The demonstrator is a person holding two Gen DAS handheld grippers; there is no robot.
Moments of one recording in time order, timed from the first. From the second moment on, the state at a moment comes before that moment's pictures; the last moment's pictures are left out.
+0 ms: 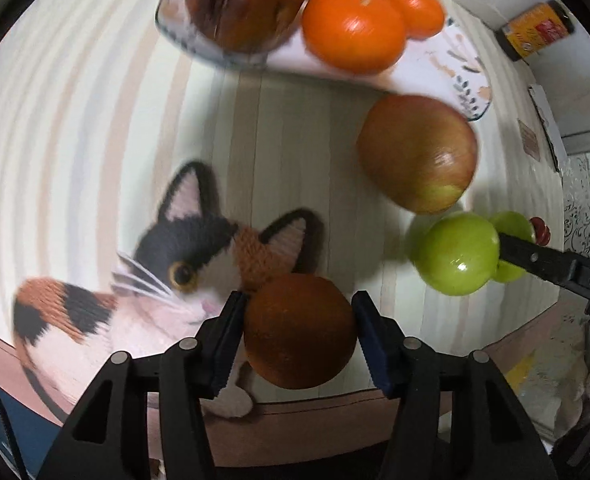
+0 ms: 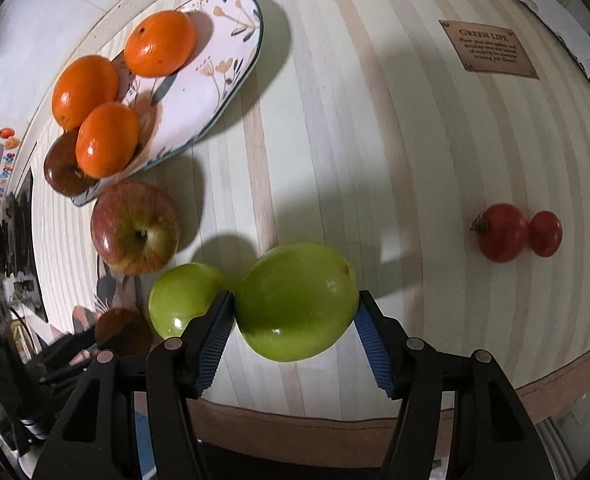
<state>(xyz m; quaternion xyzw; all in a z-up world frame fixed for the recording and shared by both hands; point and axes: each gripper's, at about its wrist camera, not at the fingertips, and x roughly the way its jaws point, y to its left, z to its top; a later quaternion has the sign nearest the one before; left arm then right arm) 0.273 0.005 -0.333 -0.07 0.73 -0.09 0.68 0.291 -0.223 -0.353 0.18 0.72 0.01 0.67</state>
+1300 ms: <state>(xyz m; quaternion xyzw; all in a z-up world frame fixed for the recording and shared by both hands) 0.393 -0.030 -0.213 -0.08 0.64 -0.14 0.75 0.352 -0.222 -0.287 0.21 0.63 0.06 0.74</state>
